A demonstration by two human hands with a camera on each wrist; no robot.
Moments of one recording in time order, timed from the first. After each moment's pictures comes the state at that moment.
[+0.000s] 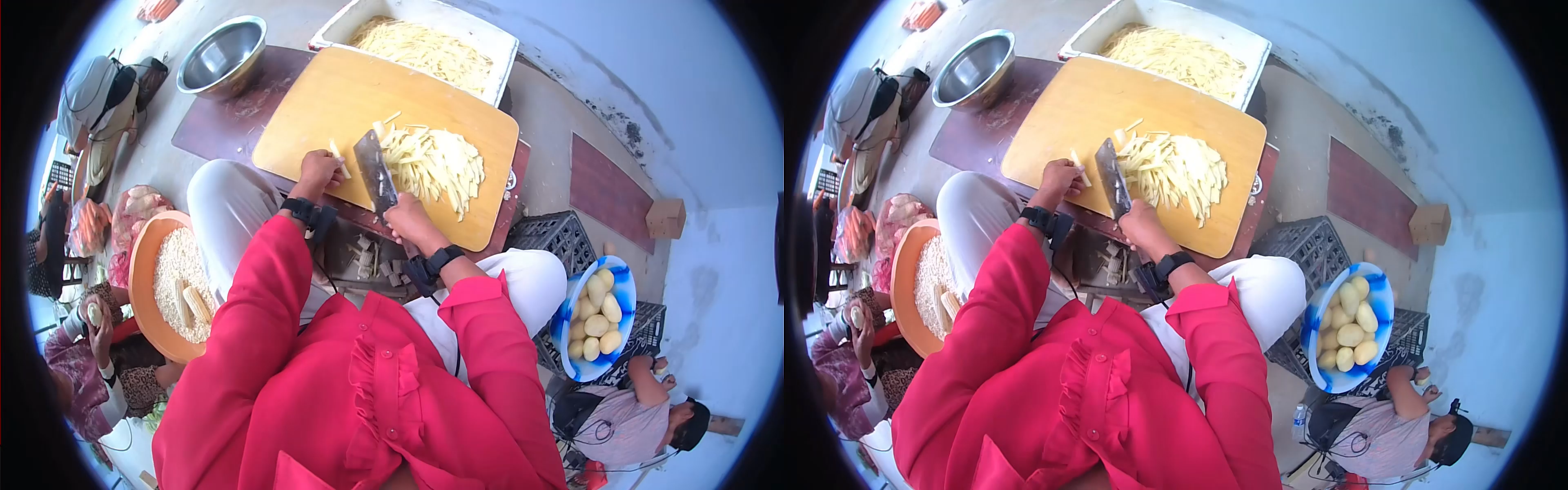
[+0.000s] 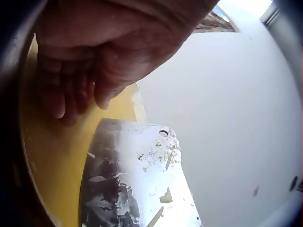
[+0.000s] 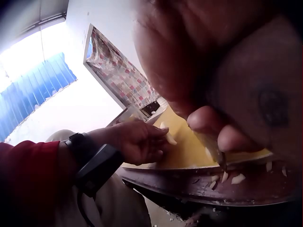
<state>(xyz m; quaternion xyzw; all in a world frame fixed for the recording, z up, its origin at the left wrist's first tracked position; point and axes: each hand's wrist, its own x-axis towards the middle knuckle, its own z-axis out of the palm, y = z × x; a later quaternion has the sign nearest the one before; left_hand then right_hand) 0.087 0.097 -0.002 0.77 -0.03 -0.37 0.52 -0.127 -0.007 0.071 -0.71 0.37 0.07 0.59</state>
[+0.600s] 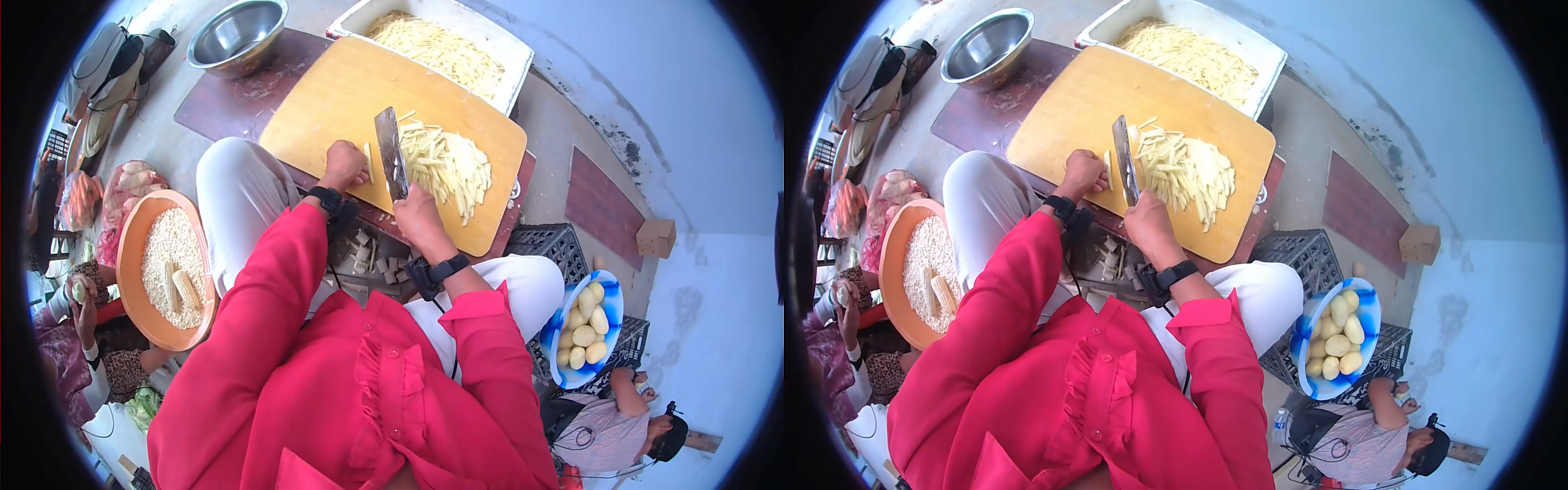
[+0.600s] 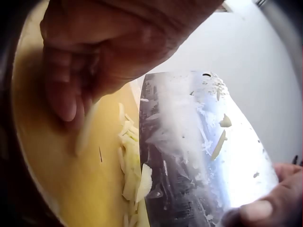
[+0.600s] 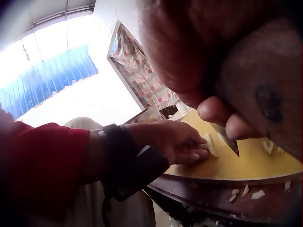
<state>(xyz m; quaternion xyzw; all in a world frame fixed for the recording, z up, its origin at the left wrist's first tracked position) 0.065 0.073 0.010 0.77 -0.04 -0.36 0.52 -0.116 0.001 0.086 -0.83 0.37 0.02 0.43</state>
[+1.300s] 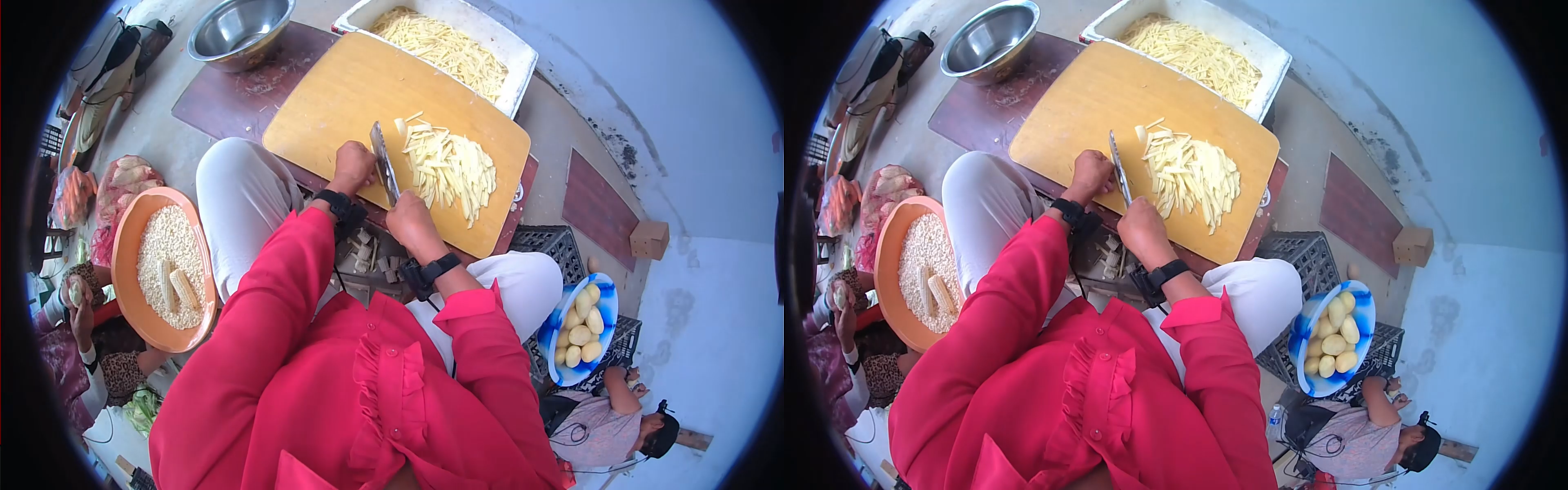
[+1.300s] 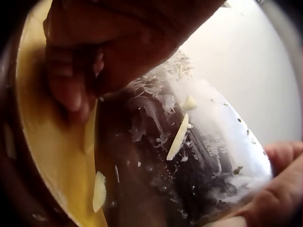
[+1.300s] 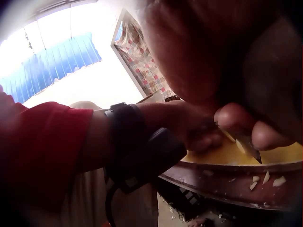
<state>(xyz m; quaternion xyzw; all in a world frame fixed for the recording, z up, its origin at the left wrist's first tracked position) 0.065 0.073 0.000 0.78 -0.08 -0.34 0.52 -0.098 0.024 0.076 -0.88 0.34 0.07 0.32</state>
